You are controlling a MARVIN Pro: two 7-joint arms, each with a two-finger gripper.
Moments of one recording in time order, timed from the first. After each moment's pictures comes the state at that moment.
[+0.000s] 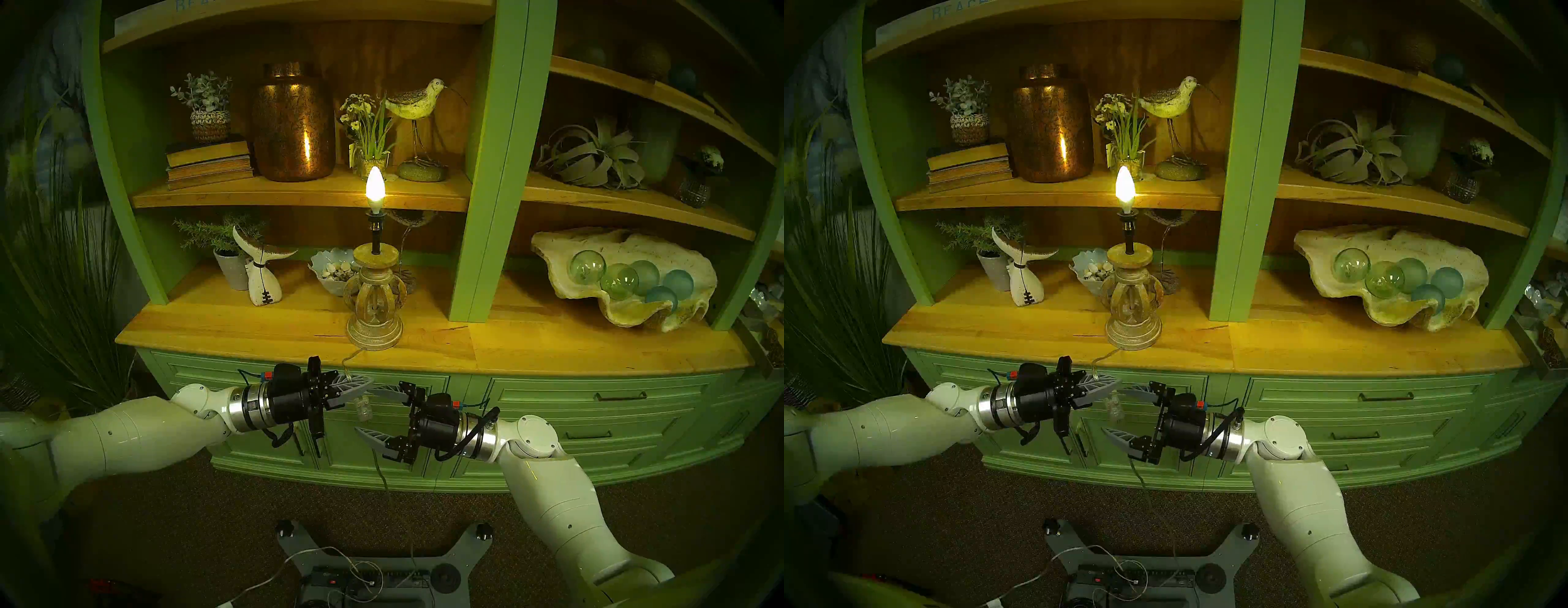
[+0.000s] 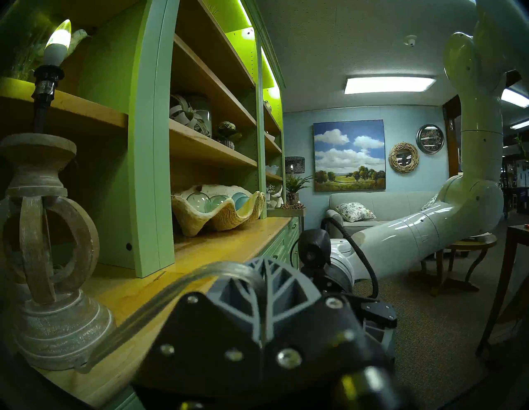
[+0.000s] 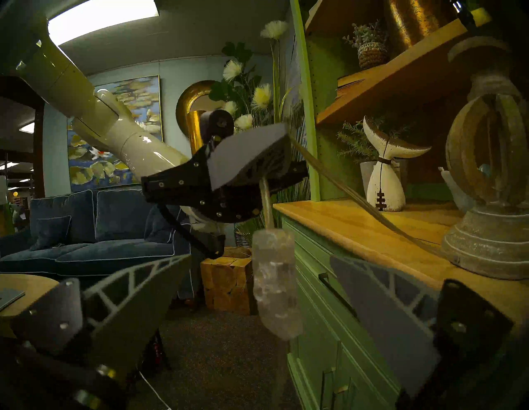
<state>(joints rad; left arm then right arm) 0.91 -0.63 -0.20 -1.28 -1.31 -0.79 -1.04 -1.53 -1.39 1.46 -1.22 0.33 -0.29 1.35</state>
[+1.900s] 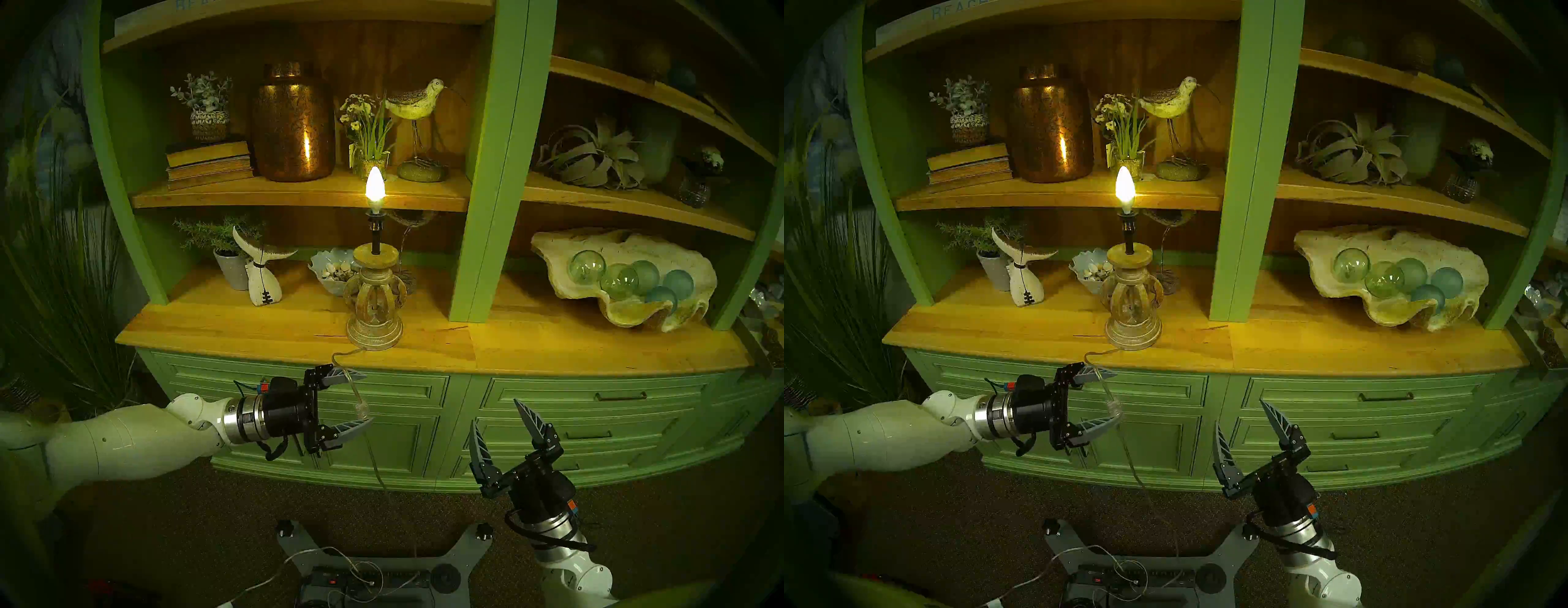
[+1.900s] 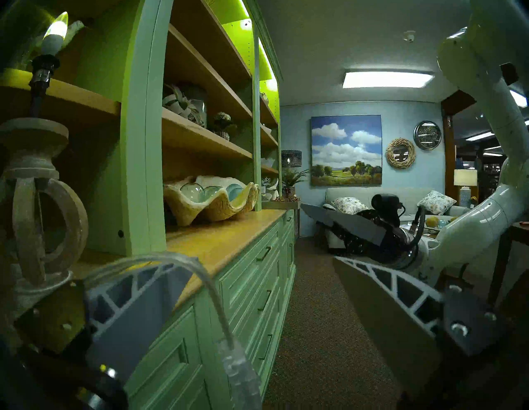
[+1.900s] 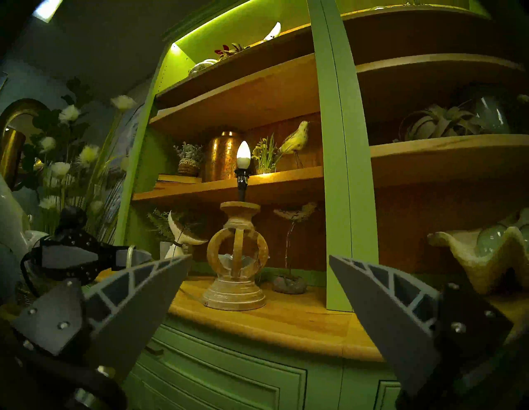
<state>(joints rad) 0.94 -0.58 -0.15 -1.30 -1.30 -0.81 -1.02 -2.23 -1.55 1.73 -1.66 0.52 -0.95 0.88</state>
